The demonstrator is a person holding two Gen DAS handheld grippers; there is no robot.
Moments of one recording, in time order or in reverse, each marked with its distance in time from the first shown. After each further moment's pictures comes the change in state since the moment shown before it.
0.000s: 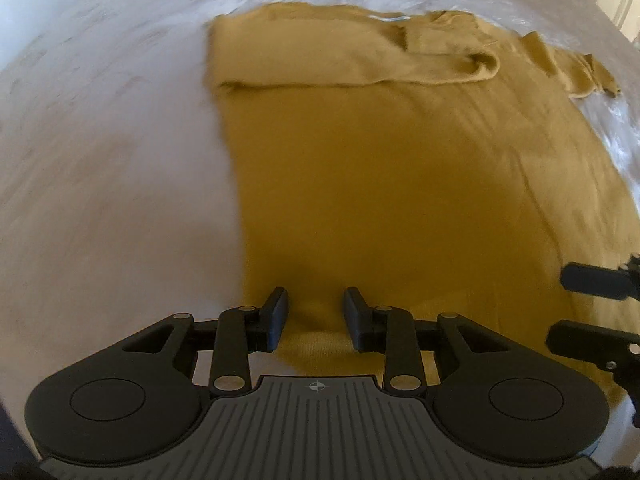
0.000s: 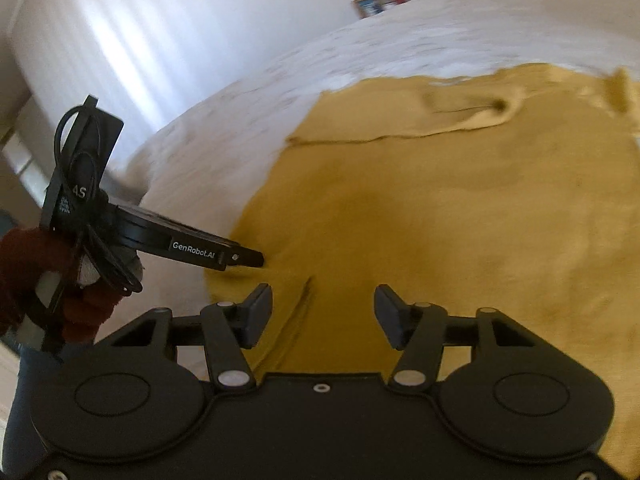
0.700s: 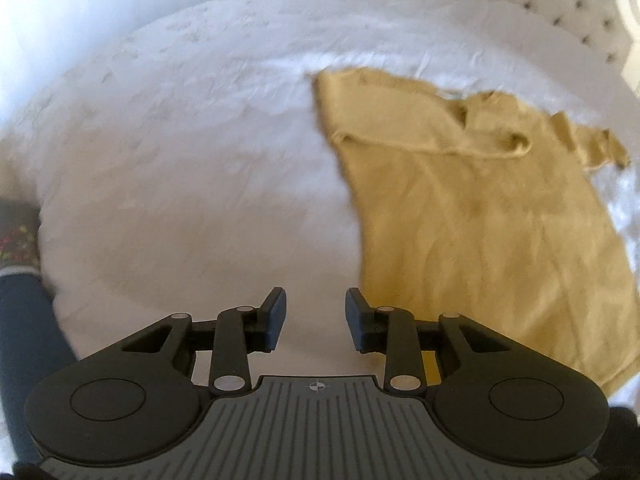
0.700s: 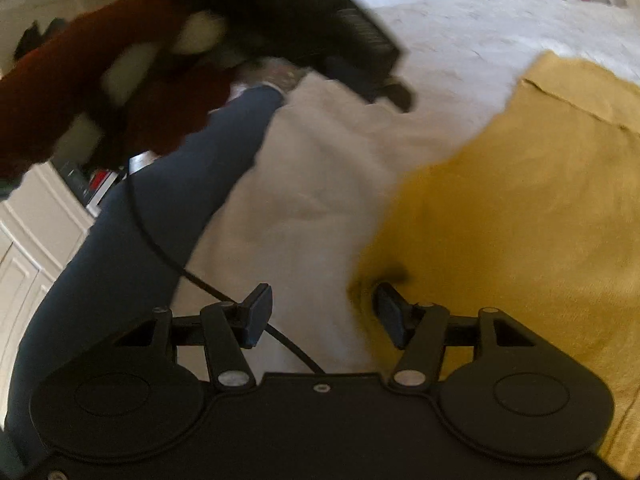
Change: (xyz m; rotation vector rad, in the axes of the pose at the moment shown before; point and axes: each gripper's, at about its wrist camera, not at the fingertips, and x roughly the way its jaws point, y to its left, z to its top) left arm -0.061 0.054 -0.015 -0.137 -0.167 0.038; right arm 0.031 0.119 -0.048 -0.384 0.210 0.260
